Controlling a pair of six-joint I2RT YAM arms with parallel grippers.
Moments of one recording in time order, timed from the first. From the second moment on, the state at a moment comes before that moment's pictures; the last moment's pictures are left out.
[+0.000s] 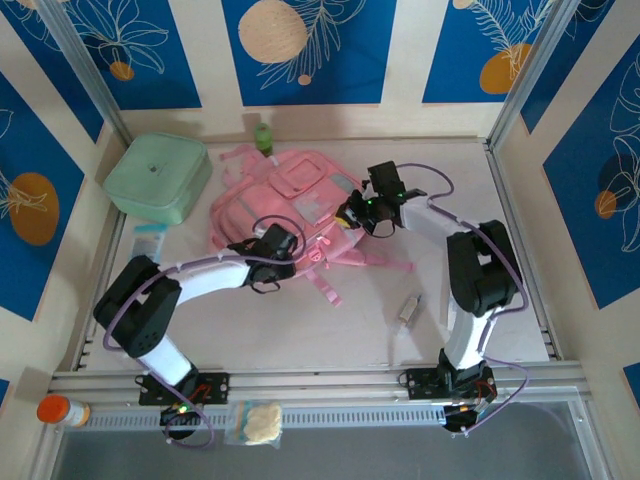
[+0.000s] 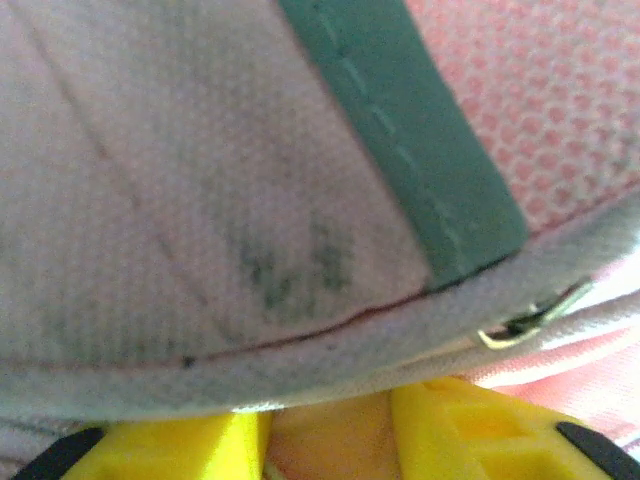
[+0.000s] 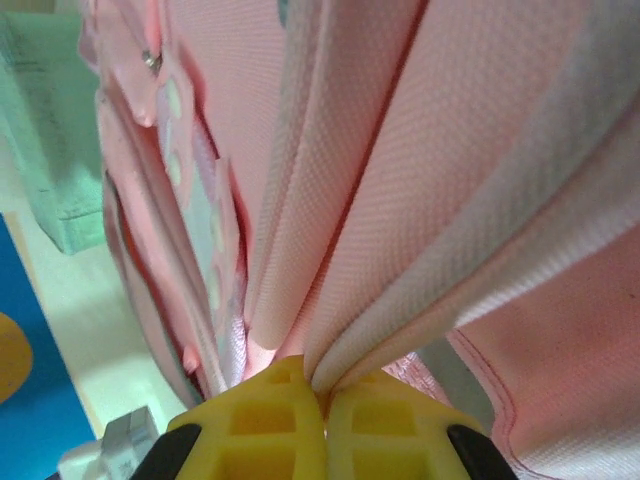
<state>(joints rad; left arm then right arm) -0.69 1.62 0.90 -0.36 -0.20 -0.81 0.36 1.79 1.22 -0.32 -0.54 0.99</state>
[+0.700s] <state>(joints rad) -0.83 1.54 1.17 -0.50 -0.15 -0.73 0.43 1.64 1.07 -0.22 -0.37 1.16</state>
